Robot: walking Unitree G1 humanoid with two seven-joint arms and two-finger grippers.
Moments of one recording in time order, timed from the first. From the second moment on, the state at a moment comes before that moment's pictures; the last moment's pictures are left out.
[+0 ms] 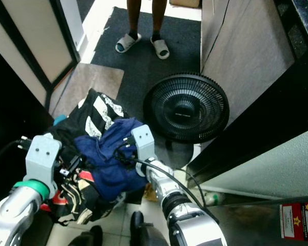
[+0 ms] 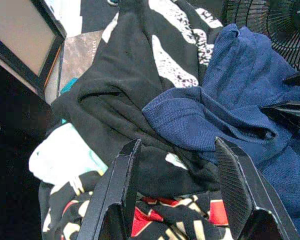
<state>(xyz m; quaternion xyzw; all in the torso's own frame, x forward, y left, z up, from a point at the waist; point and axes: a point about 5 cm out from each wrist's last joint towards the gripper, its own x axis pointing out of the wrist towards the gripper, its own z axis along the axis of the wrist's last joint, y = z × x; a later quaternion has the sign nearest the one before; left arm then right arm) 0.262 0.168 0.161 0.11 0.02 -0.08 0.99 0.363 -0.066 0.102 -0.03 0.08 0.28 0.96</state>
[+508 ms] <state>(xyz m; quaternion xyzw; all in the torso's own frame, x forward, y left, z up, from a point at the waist) 0.259 0.169 0.162 0.12 0.03 -0.07 0.99 0.354 -0.066 0.090 0.02 0.09 0.31 0.95</state>
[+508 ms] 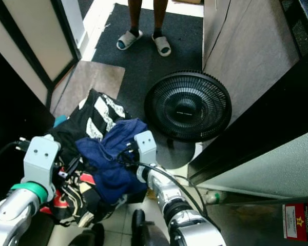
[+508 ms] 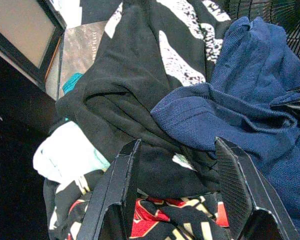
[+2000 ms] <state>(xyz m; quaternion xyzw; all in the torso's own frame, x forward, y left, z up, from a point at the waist) 0.309 0.151 0.231 0.09 -0.08 -0.09 0.99 0.320 -0.157 0.313 0.11 -0.35 0.17 0.91</state>
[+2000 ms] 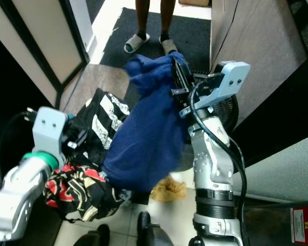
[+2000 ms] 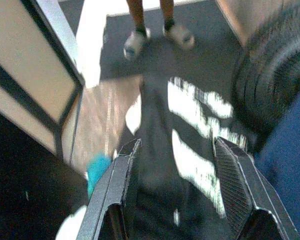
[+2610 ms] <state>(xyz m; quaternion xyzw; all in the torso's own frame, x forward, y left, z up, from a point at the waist) 0.321 0.131 0.254 0.05 -0.12 -0.12 0.98 0.318 -0.188 0.319 0.10 -0.34 0.04 0.93</state>
